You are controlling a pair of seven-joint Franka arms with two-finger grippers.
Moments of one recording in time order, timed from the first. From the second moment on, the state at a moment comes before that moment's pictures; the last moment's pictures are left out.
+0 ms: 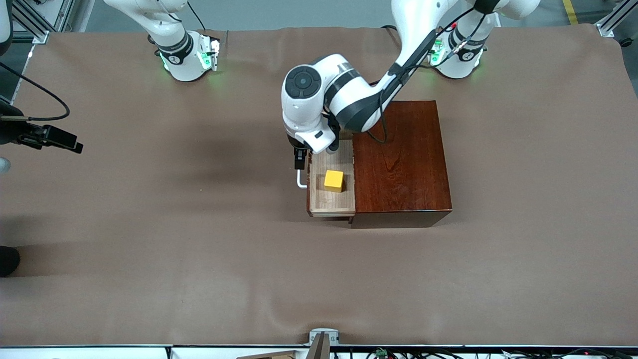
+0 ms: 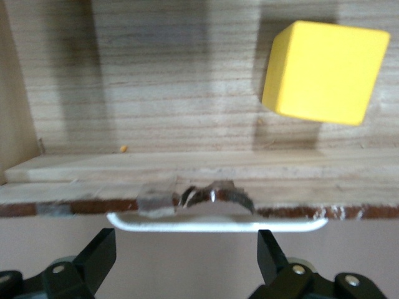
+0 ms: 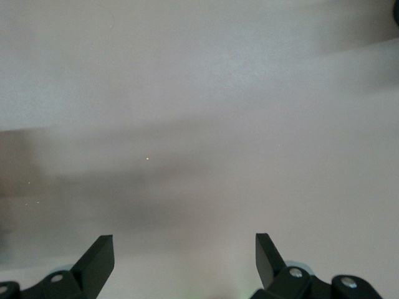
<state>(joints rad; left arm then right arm) -0.72 0.68 -0.23 -1.35 0.06 2.05 -2.46 -0.11 0.10 0.04 -1.50 0.04 1.50 0.06</state>
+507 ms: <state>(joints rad) -0.71 0.68 -0.22 -1.34 0.10 2.05 -2.49 -0.03 0.10 -0.01 -1.50 0.03 1.50 0.07</state>
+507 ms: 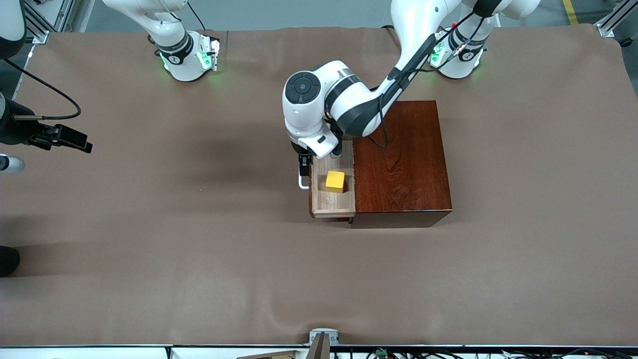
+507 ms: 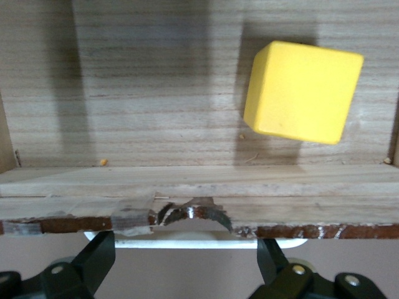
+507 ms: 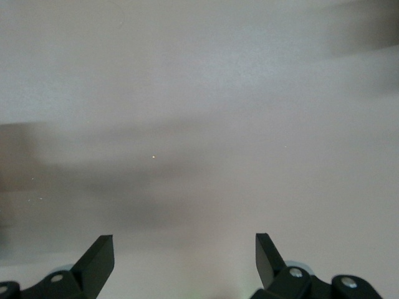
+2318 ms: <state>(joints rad) -0.65 0.55 -0.17 -1.26 0.34 1.68 -2.53 -0.02 0.10 -0.03 -1.50 0.03 1.50 0.07</state>
